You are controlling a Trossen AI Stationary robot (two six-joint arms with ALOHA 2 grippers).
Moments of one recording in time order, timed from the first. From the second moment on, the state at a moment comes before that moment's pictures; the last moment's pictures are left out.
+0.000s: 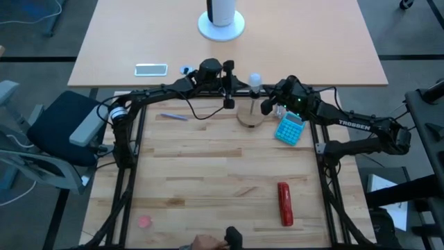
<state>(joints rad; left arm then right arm) 0.51 1.88 1.60 0.00 0.25 0.67 -0.46 1.07 0.78 0.07 0.35 0.02</state>
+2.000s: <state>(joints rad) 0.55 1.92 1.60 0.12 0.33 0.67 -0.54 1.08 0.85 0.02 0.20 -0.05</state>
